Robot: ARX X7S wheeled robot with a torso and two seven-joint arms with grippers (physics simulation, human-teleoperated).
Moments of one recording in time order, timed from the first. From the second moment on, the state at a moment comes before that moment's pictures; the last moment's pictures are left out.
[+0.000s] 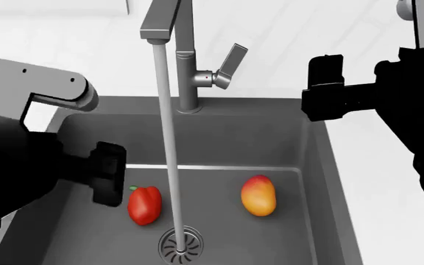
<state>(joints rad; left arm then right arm) -1.10 -0.38 0.31 0.08 -1.70 -1.38 -1.13 1.15 0.40 0.03 -0.26 0.39 1.56 -0.09</state>
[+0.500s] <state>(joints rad) -0.92 -0.37 0.45 0.03 -1.91 -1.39 -1.25 1.16 0.45 0.01 -0.21 0.62 1.56 0.08</state>
